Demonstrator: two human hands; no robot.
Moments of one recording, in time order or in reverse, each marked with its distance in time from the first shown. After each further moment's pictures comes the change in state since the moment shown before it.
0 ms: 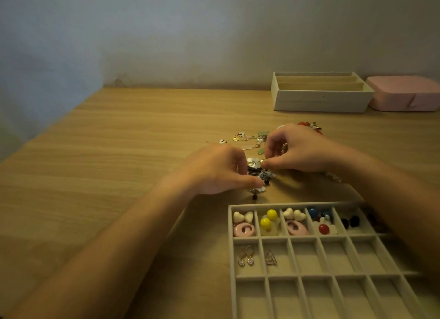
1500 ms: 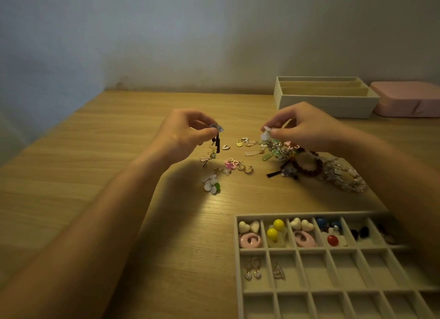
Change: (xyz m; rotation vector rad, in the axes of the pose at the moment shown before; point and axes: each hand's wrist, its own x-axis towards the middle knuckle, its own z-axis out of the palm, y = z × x) left_hand 0.017 -0.053 -0.046 -0.502 0.421 -0.117; right_hand 0.025 0.000 -0.028 0.119 0.153 -0.029
